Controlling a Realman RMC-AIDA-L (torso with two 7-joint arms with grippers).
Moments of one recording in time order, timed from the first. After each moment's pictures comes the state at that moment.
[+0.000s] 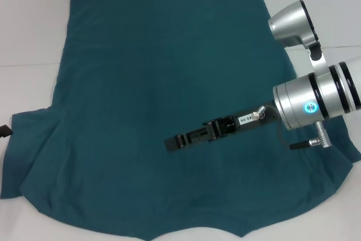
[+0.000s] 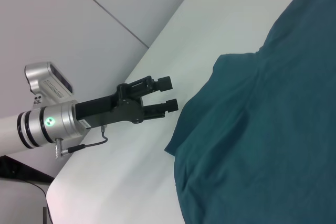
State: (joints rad) left arm -0.45 -2.02 0.29 0.62 2.20 1.18 -2.38; right arm 0.80 2.08 -0.92 -0.71 -2.12 -1.51 2.29
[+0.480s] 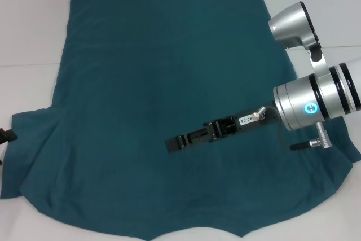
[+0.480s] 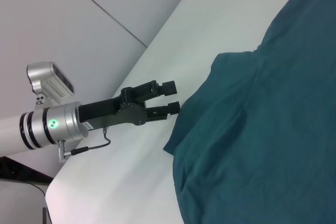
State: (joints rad) left arm -0.45 -2.02 0.33 0.61 2.20 1.15 -2.36; right arm 0.80 2.08 -0.92 -0.70 -2.12 -1.51 2.29
